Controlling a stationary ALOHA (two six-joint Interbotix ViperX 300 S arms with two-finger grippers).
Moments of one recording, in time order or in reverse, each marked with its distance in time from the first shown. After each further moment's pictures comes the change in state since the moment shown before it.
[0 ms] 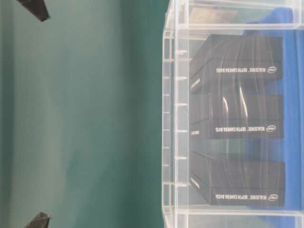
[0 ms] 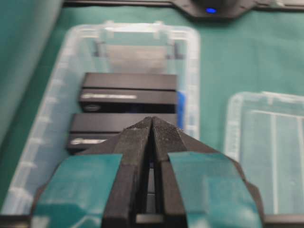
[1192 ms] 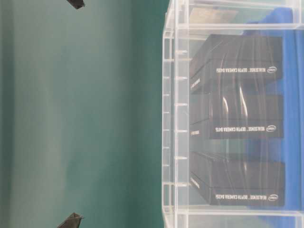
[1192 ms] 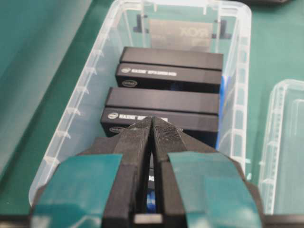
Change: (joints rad) left arm 0.092 -0.002 0.095 -0.008 -0.072 0.028; right arm -0.137 -0.084 0.160 0.005 -0.146 0.000
